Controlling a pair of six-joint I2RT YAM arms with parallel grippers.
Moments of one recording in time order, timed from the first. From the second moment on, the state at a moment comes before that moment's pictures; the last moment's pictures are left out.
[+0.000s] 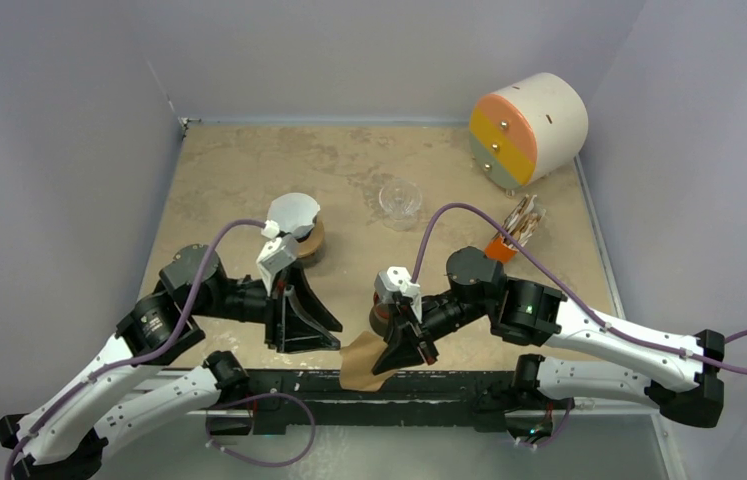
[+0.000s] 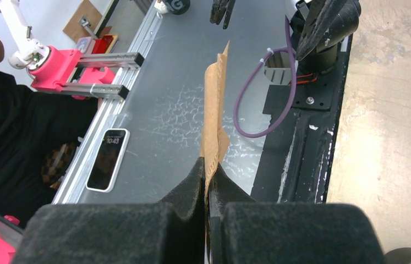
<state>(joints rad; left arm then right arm) -0.86 0.61 0.93 -0.41 0.78 -0.54 1.18 0.94 0.93 -0.27 -0.80 0.21</state>
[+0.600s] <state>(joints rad) -0.86 0.64 0.93 -0.41 0.80 -0.55 1.18 0.94 0.93 -0.27 -0.75 0.21</state>
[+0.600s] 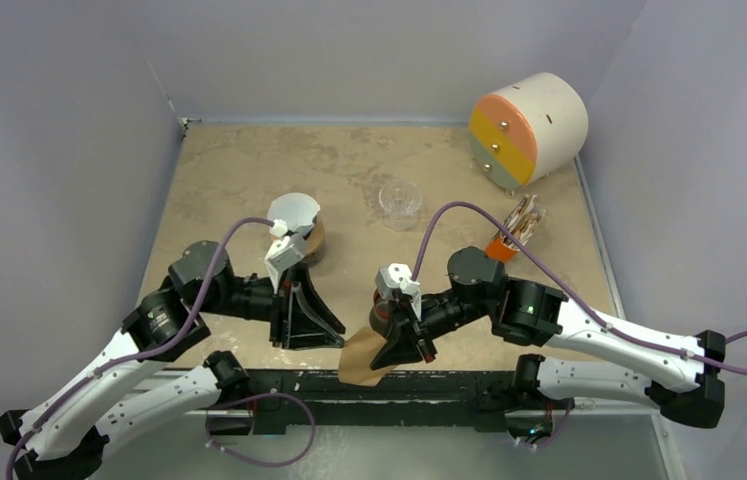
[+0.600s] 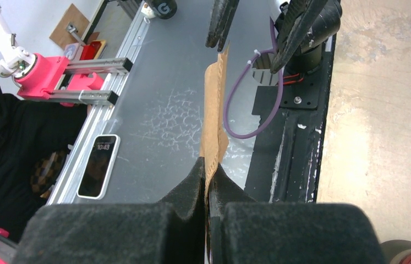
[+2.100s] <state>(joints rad) -0.86 0.67 0.93 -0.45 0.75 -0.54 1.18 0.93 0.93 -0.27 -0.77 0.19</state>
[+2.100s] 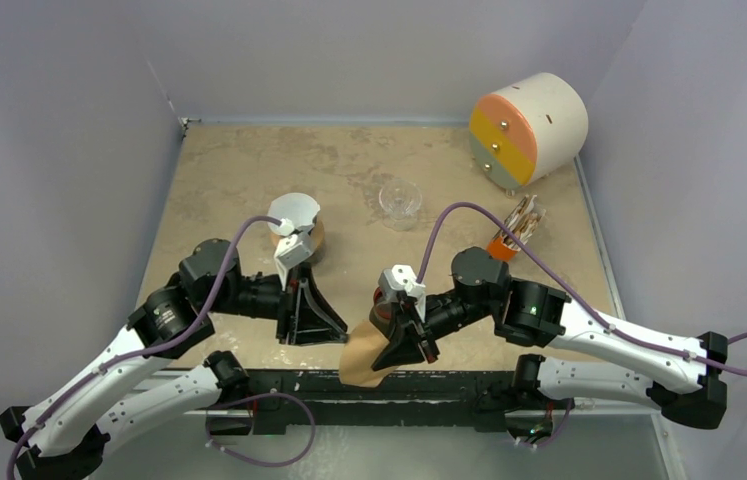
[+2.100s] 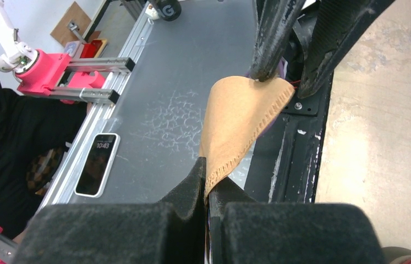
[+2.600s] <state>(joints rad) -0.86 0.68 0.87 -0.41 0.75 -0.56 1.18 0.93 0.93 -0.24 -0.79 0.19</state>
